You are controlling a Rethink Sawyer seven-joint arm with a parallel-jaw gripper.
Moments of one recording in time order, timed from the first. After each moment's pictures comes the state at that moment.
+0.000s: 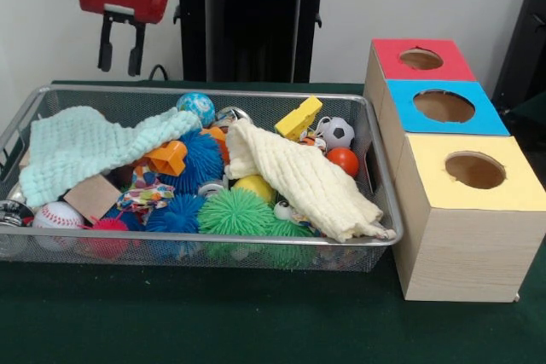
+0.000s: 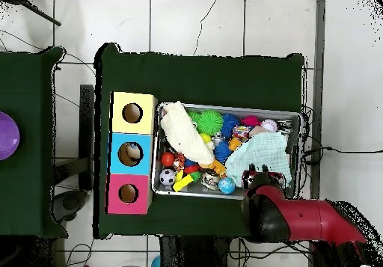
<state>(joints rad) -0.76 -0.91 0.23 1.98 -0.73 0.18 1.84</state>
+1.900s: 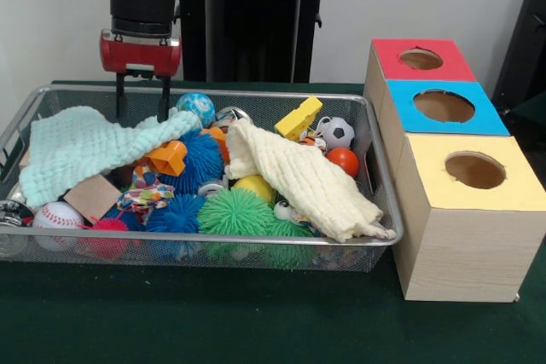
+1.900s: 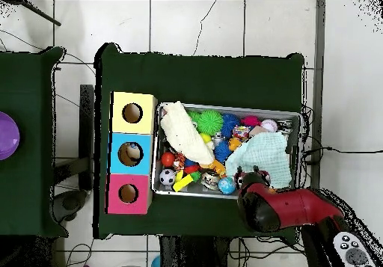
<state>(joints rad) -0.75 -0.69 0.23 1.90 -0.89 0.12 1.84</state>
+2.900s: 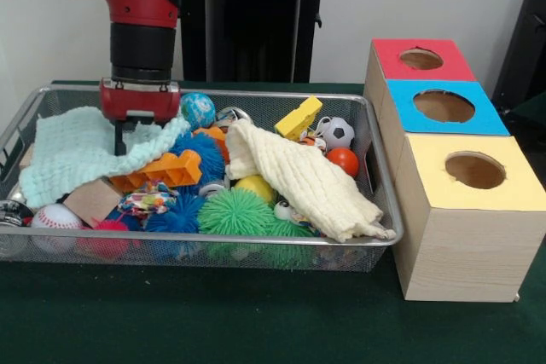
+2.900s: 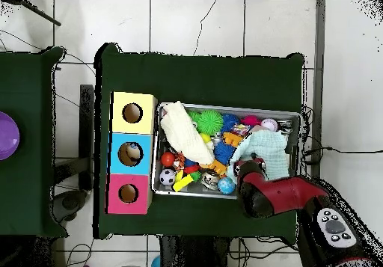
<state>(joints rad) -0.65 -0.51 0.12 1.73 -0.93 -0.05 1.84</state>
